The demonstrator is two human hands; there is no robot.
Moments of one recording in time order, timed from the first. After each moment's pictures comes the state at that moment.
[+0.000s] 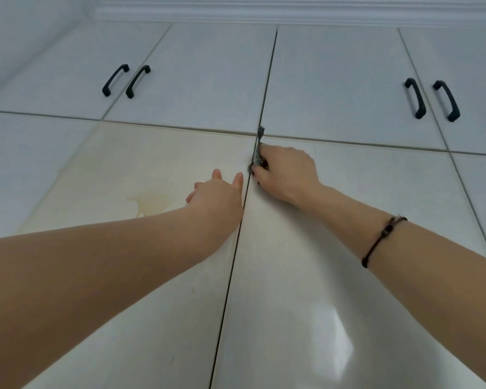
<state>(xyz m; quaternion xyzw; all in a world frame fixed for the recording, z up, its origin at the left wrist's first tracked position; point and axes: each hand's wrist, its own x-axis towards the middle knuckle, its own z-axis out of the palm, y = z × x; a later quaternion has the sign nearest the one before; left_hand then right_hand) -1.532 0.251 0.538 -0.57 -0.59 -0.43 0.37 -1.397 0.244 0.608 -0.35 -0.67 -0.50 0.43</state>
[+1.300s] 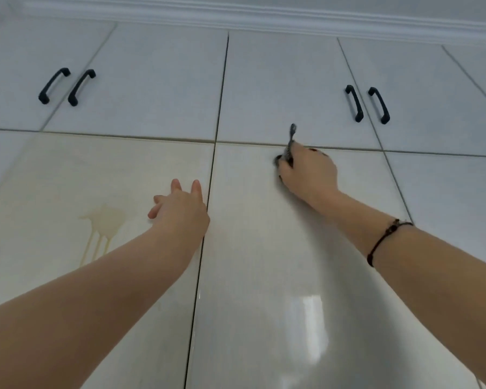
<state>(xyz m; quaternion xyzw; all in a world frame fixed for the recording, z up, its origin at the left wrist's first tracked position) -1.513 0.240 0.535 -0.55 -0.66 -0.24 0.46 -1.297 0.245 0.622 -0.41 -0.53 -0.51 0.54</state>
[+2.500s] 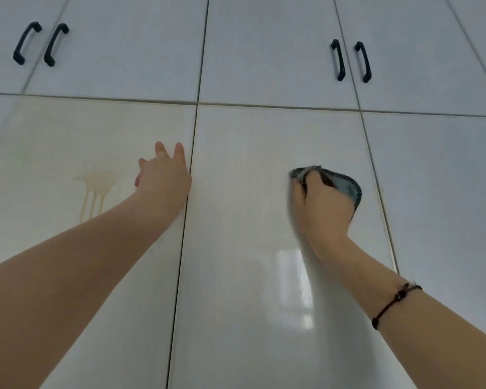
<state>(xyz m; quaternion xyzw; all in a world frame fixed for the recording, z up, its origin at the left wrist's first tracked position) -1.520 0.250 0.531 -0.53 -0.66 -0.28 0.46 -1.256 0.248 0.478 -0.44 -0.47 -0.46 0.61</state>
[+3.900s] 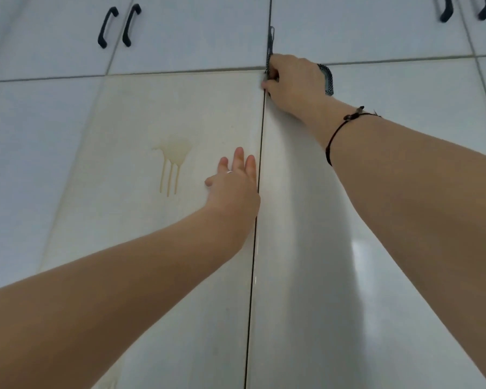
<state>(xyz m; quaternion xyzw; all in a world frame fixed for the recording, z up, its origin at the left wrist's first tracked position) -1.525 0.238 0.447 -0.57 -0.63 -0.21 0.48 -1.412 0.260 0.645 -0.34 -0.63 -0.47 0.52</state>
